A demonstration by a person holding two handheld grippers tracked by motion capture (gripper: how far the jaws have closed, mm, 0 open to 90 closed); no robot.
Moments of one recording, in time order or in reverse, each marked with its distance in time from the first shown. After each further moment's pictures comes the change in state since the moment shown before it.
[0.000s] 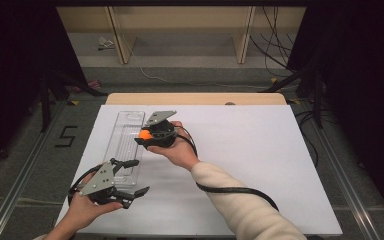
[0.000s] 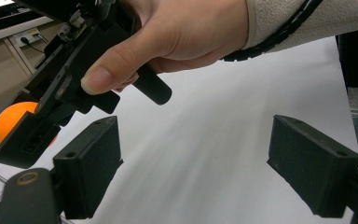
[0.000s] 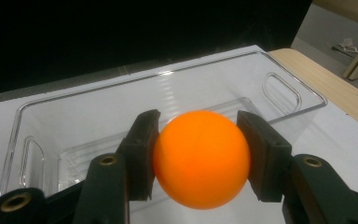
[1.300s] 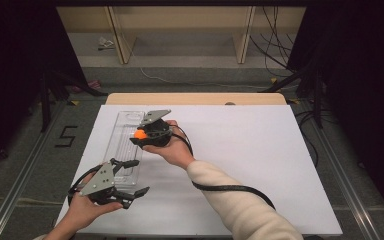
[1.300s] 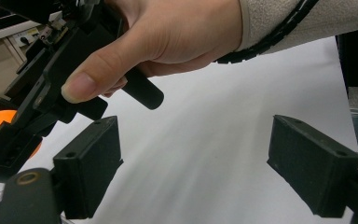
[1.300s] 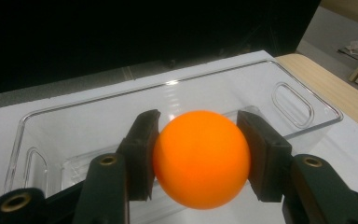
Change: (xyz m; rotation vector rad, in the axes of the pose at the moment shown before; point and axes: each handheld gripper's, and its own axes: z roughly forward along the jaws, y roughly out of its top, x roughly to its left) left arm 0.000 0.000 0.000 0.001 0.000 0.002; right arm 0.004 0.008 0.010 0.000 0.015 -0.011
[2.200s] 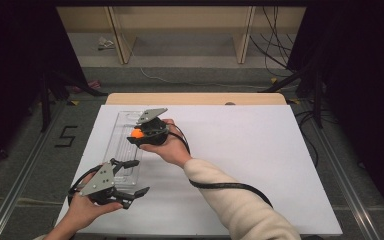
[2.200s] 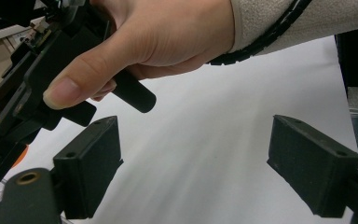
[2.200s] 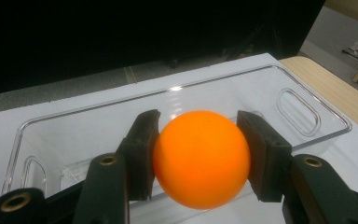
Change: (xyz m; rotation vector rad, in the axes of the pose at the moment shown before) left arm 0.000 0.000 0.000 0.000 -0.002 0.003; right arm 0.000 0.006 0.007 0.005 0.011 -0.002
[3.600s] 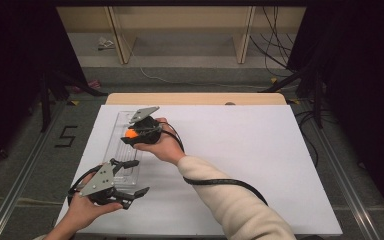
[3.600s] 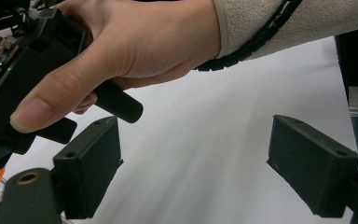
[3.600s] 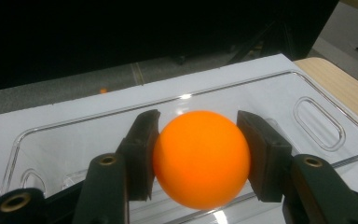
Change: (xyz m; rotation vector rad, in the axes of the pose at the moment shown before) left arm 0.000 0.000 0.000 0.000 0.002 0.001; right arm 0.001 0.009 0.018 0.023 0.031 -0.013
